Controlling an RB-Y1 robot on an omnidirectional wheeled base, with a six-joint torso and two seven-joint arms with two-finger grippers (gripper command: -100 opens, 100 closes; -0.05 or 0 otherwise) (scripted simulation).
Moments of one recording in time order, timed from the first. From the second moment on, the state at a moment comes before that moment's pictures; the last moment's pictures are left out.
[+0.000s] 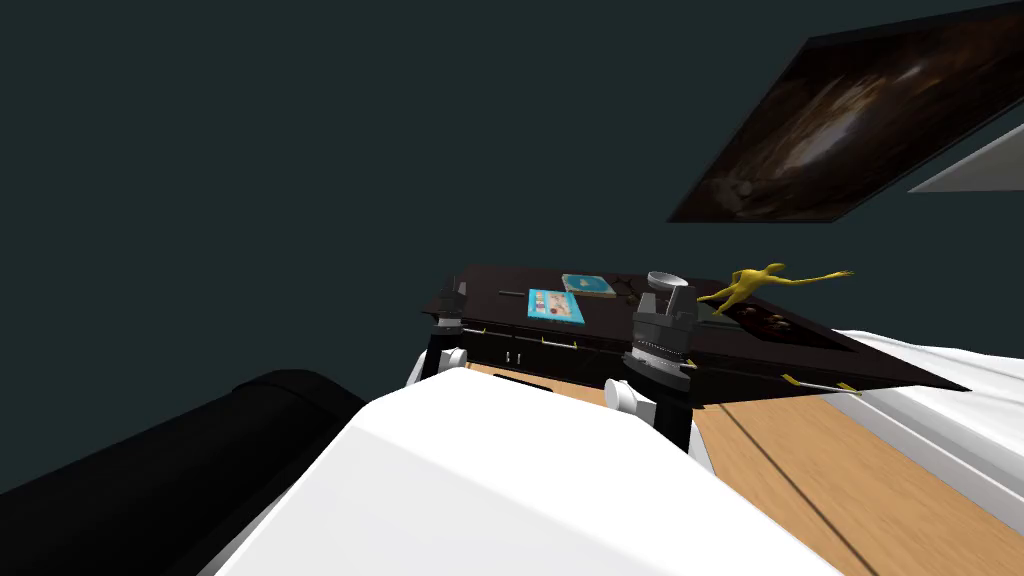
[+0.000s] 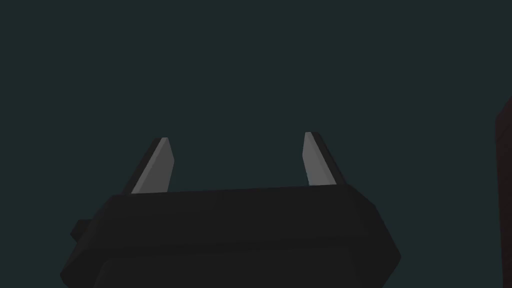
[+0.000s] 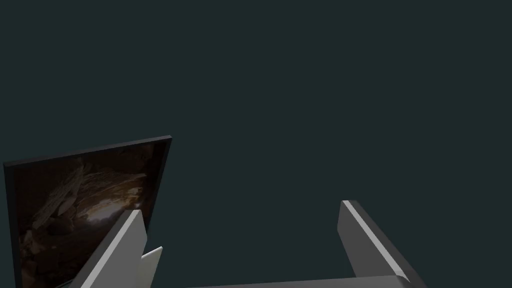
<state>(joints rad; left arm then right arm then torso) 0.52 -0.03 0.01 -2.25 -0.04 -0.41 0.04 0.46 0.02 -0.05 -2.27 0.04 -0.54 0.13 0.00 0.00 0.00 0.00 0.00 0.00</state>
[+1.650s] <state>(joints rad) 0.43 0.38 0.17 -2.04 0.16 -0.02 0.12 0.46 0.02 -0.05 -2.27 0.04 -0.54 0.13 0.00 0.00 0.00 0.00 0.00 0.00</state>
